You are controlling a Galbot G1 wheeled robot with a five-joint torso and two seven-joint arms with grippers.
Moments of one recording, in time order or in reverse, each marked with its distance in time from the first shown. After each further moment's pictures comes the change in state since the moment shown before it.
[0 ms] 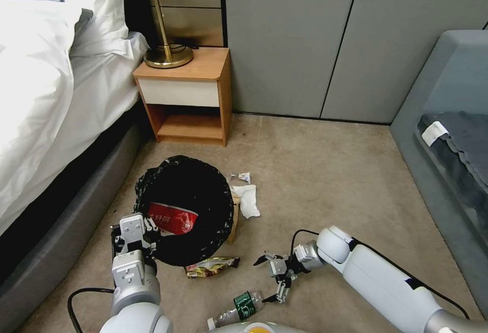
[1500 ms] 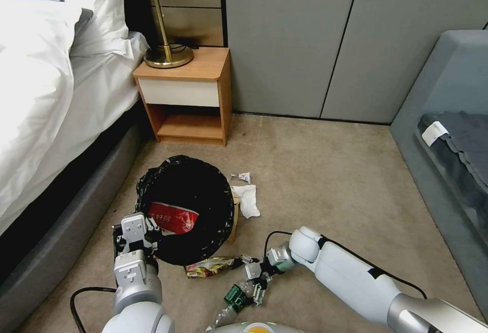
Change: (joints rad) left arm -0.009 -0.001 0.007 0.010 0.005 -0.008 -0.002; right arm 0.083 0.118 -0.168 -0.090 -0.016 -0.009 0.071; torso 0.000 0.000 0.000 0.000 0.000
